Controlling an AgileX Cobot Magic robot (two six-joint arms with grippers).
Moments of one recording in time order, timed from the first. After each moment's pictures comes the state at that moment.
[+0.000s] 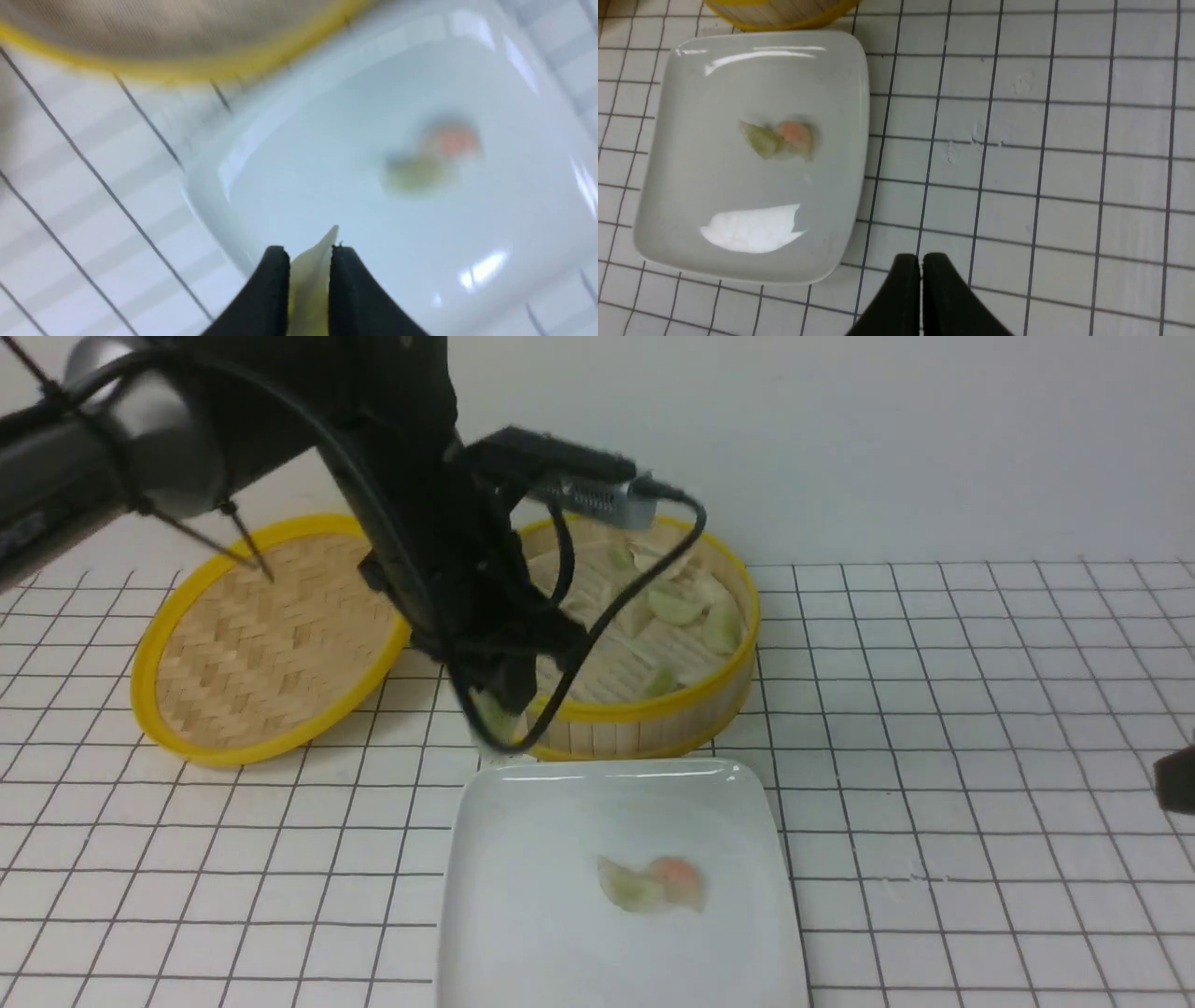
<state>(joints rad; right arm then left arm) 0.17 0.94 -0.99 0.24 1.16 0.09 -0.46 1.81 -1.59 -0.17 1.23 0.15</state>
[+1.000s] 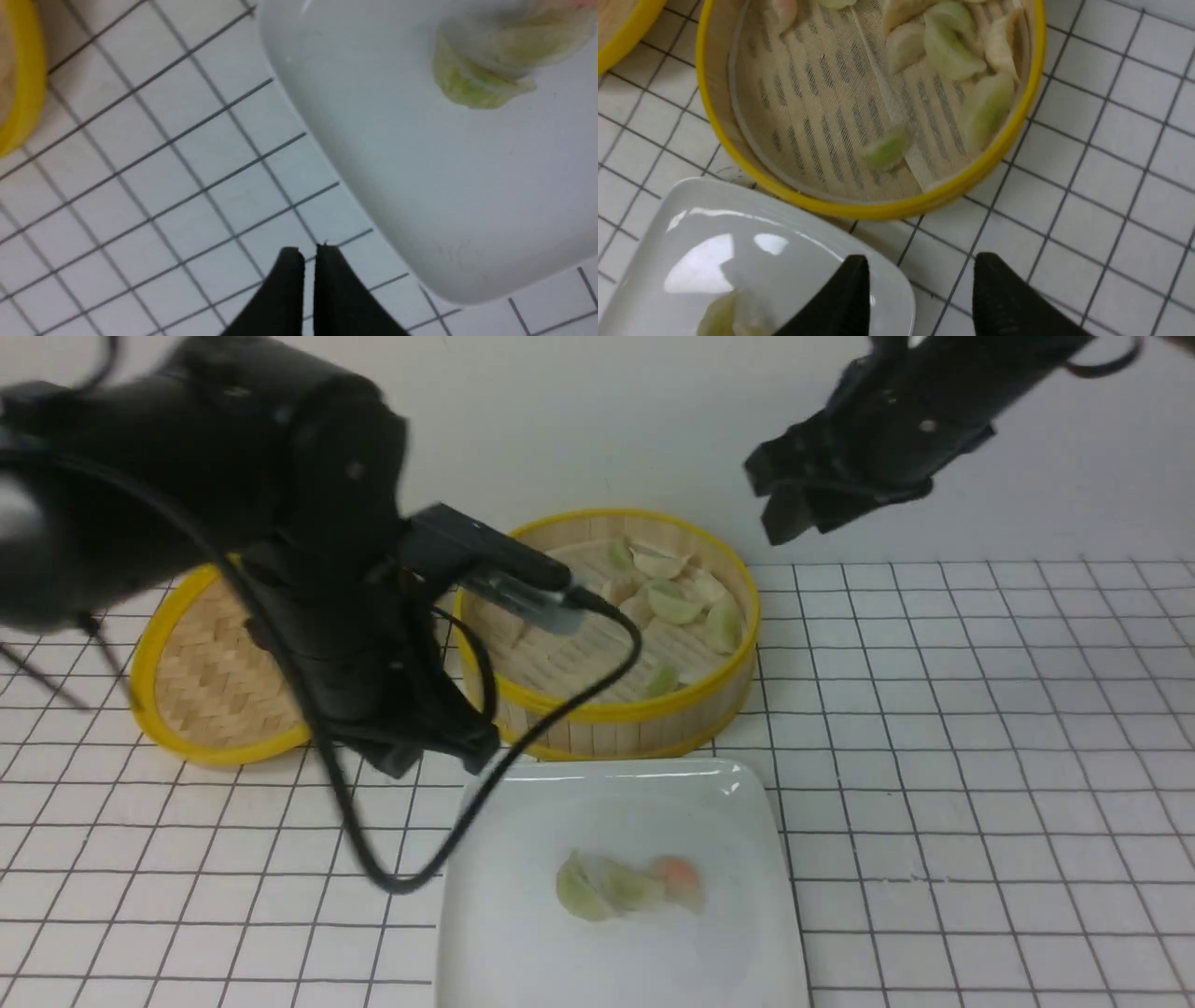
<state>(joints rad) 0.41 1.95 -1.97 0.12 1.22 -0.03 -0.48 1.56 -1.36 0.07 1.21 0.00</state>
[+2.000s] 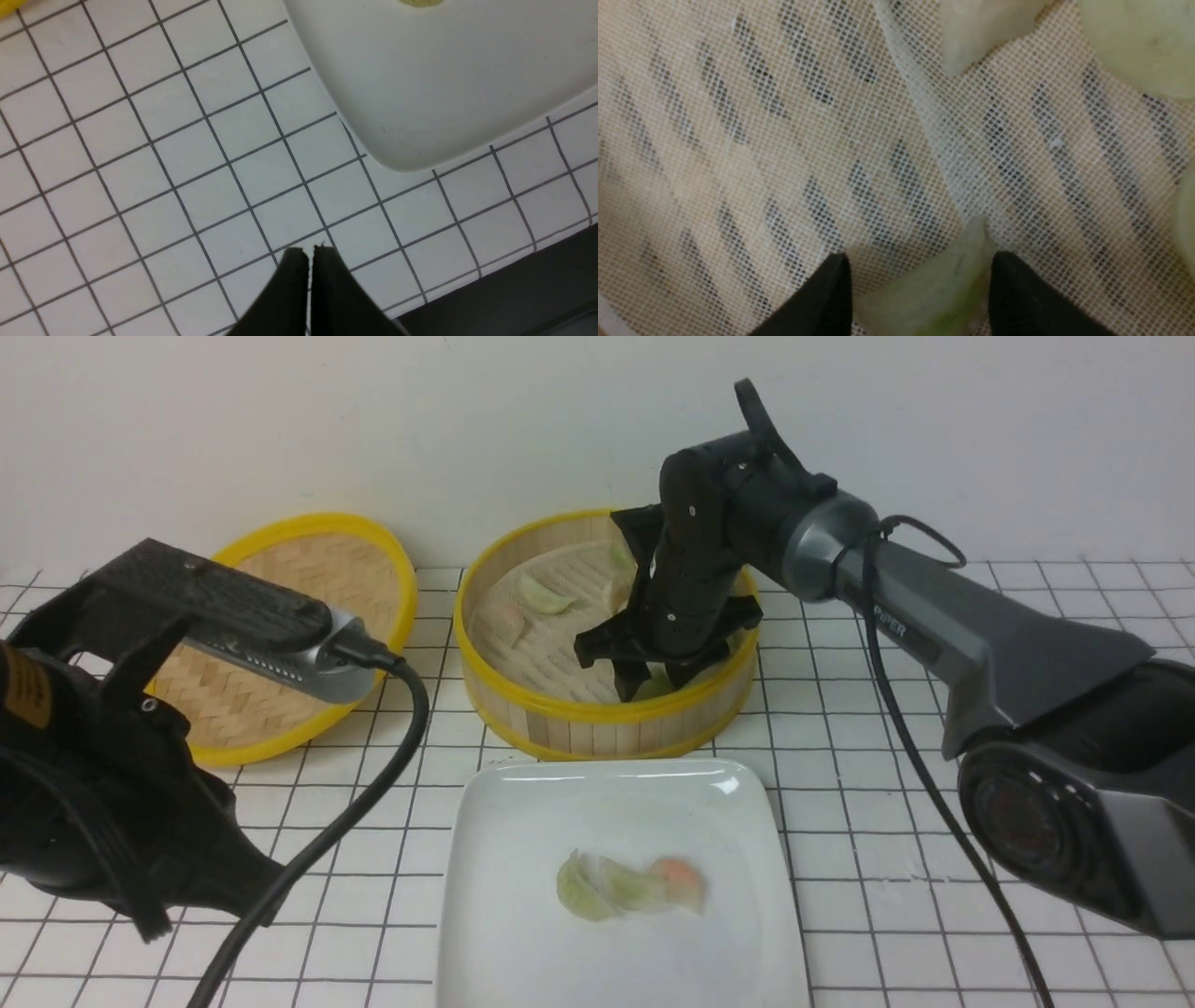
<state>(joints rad) 0.52 2.53 -2.36 0.06 1.24 0.18 -0.44 1.11 -1.06 -0.04 1.23 -0.01</state>
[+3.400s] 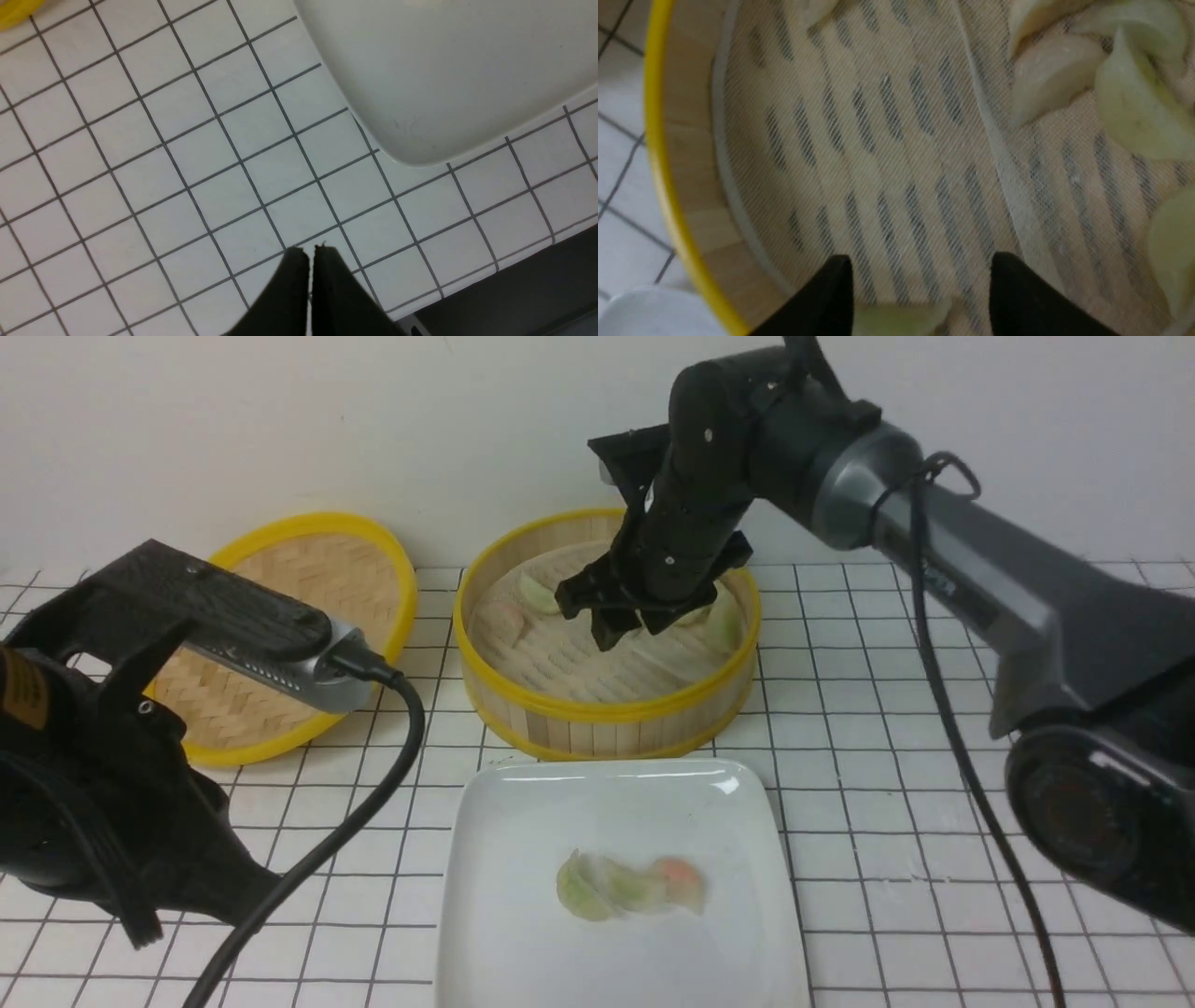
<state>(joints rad) 0.54 2.45 -2.39 0.10 1.24 0.08 -0.44 1.11 -1.06 -0.02 1.23 0.02</state>
